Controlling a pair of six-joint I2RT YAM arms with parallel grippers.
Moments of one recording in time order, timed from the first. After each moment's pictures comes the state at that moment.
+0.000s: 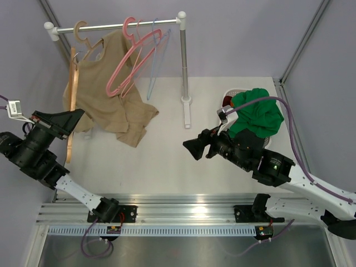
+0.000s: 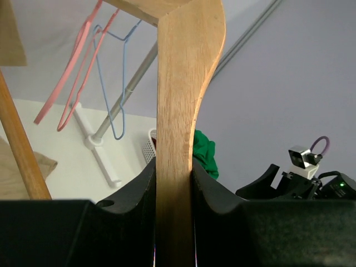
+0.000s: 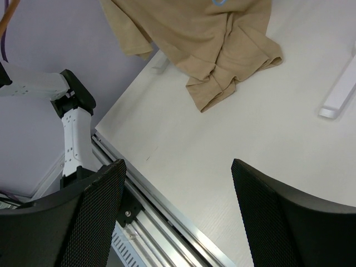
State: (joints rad) left arm -2.09 0.08 1.02 0.45 -1.32 0.71; right arm 1.08 0.89 1.04 -0.31 0.24 0.50
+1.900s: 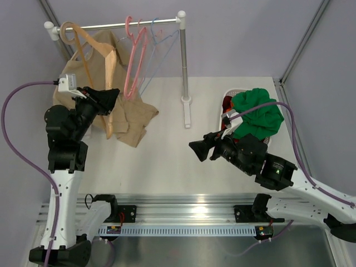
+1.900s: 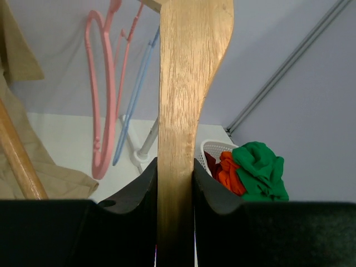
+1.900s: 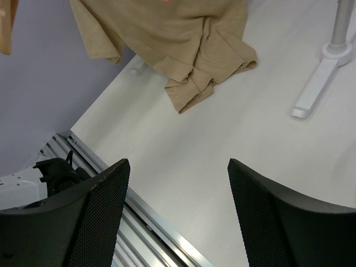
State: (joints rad) left arm -0.02 0.85 1.15 -0.17 0.37 -0.54; right arm 1.08 0.83 0.96 -0.28 0.30 0.44
